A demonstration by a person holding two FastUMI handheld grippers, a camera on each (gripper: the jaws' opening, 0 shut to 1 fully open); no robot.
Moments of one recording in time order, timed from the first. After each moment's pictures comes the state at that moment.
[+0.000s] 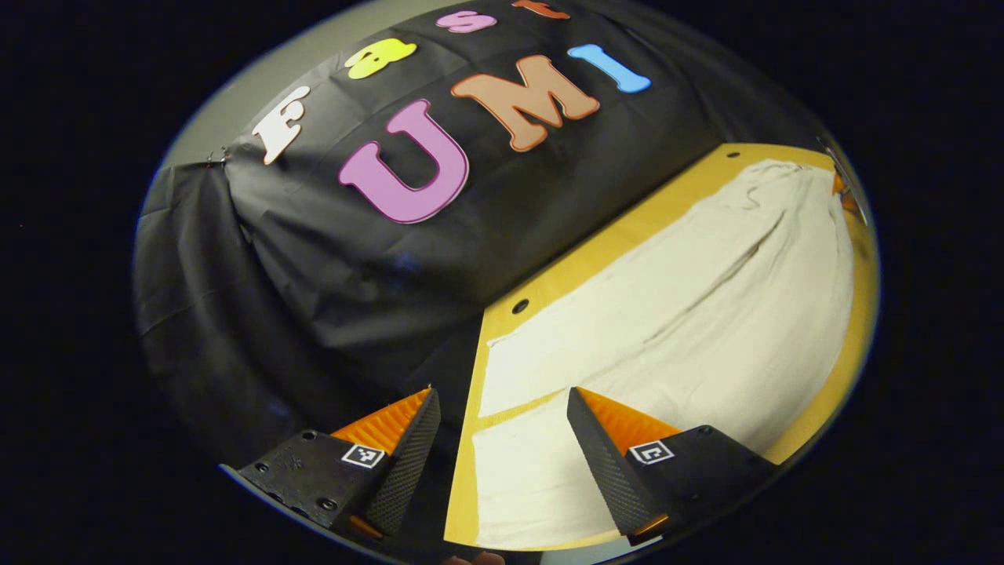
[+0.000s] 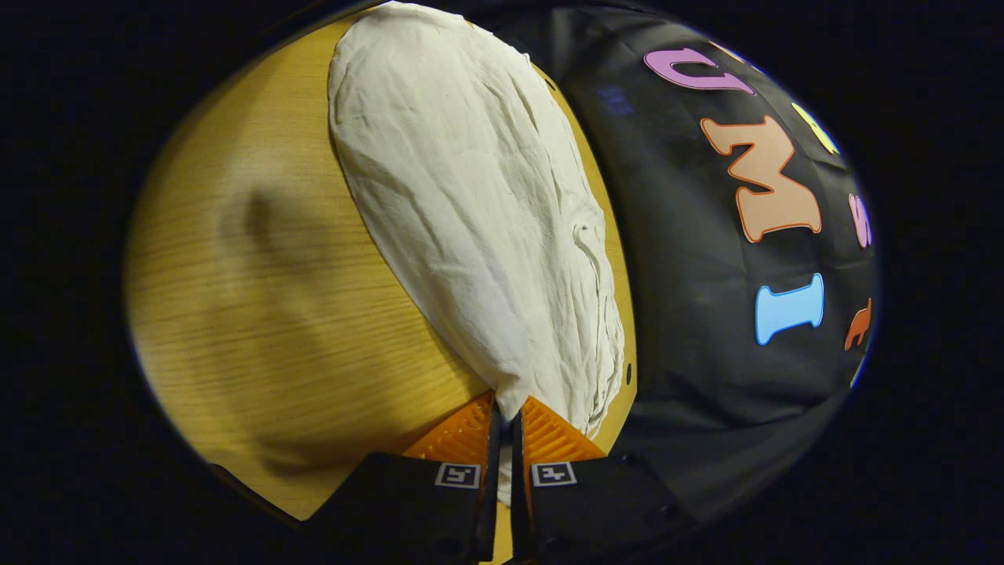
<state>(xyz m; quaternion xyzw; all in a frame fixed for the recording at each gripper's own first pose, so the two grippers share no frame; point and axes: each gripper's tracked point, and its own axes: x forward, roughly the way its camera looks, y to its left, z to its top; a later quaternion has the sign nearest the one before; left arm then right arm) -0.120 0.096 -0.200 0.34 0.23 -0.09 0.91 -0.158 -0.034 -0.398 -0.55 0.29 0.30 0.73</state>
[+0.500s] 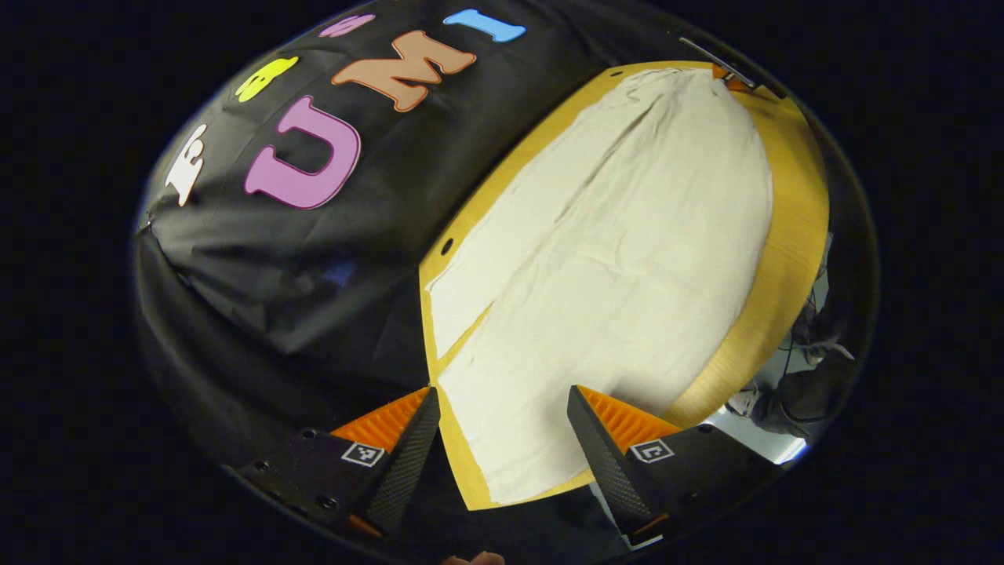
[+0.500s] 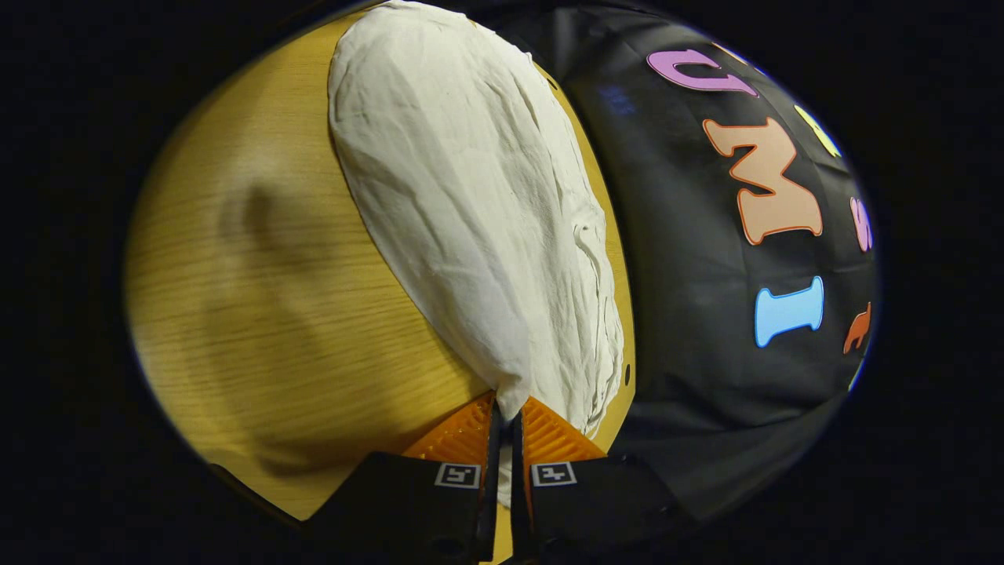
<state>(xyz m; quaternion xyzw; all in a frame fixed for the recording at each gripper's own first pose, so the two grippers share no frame) -0.200 0.128 -0.270 0.44 0.34 -0.19 0.81 -0.157 -0.033 -0.399 -0.55 0.28 0.30 0.72</state>
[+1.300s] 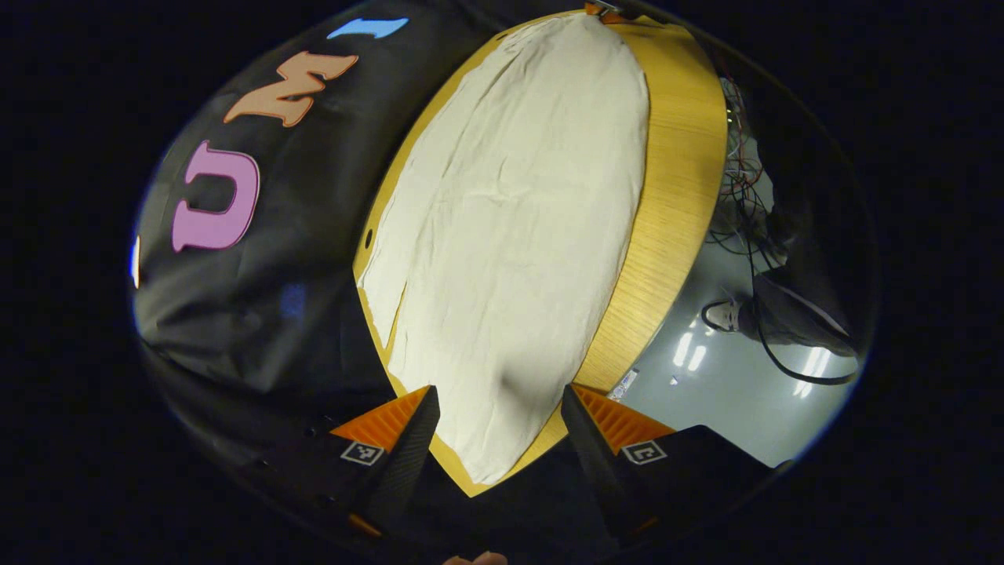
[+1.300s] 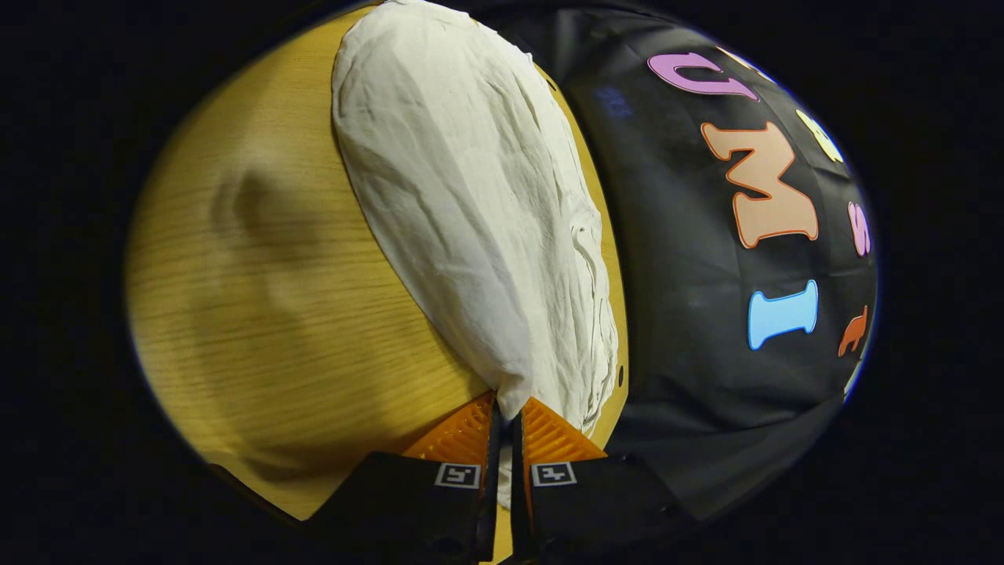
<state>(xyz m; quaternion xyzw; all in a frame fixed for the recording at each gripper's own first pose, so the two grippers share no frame) -0.241 0.134 -0.310 0.54 0.37 -0.29 0.70 -0.155 -0.030 -0.398 -0.56 0.28 0.29 0.73</state>
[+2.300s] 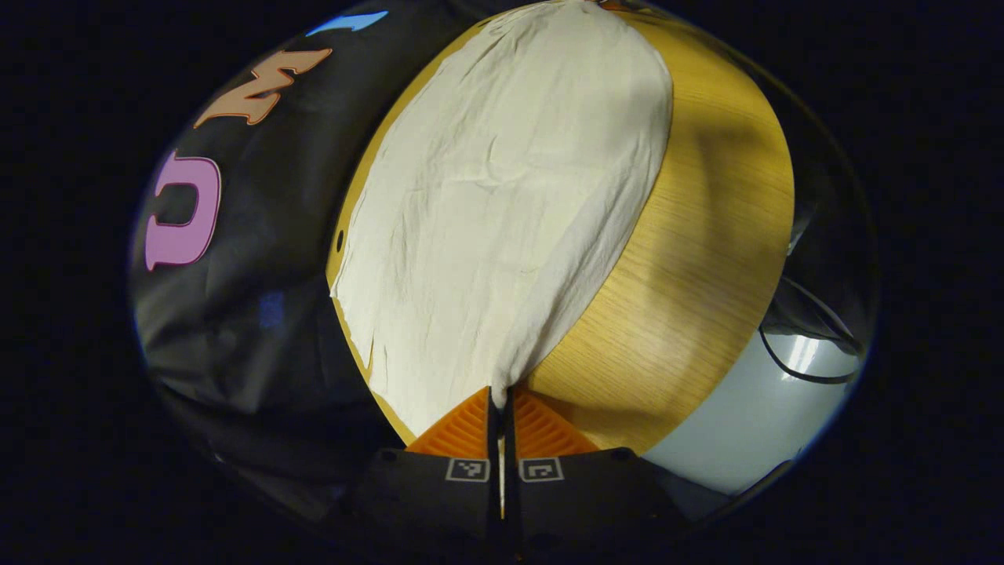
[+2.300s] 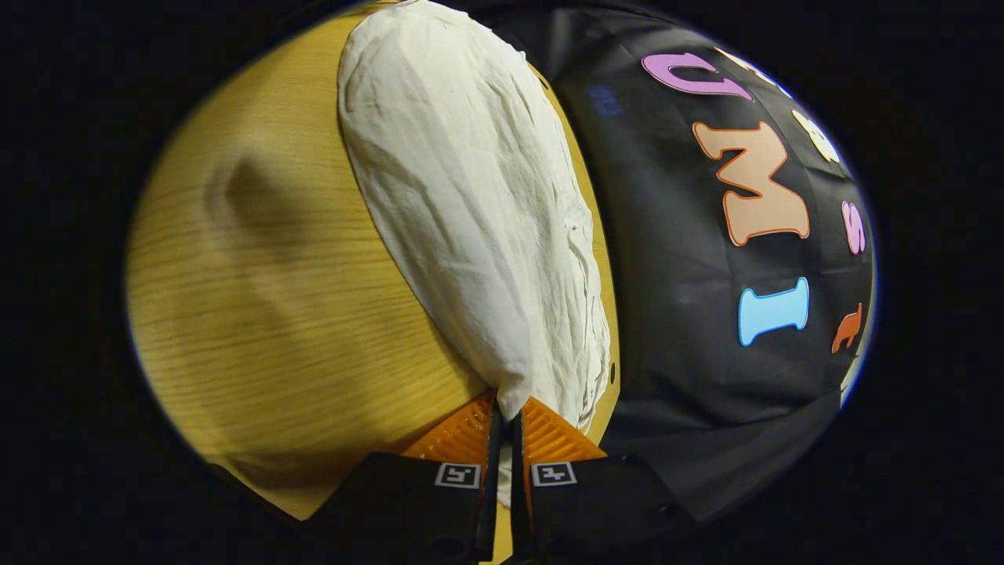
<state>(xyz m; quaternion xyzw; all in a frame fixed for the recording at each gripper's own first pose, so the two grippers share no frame) -0.211 0.133 -0.341 0.54 0.40 -0.29 0.68 -0.155 -0.029 -0.397 -0.56 0.27 0.27 0.73</state>
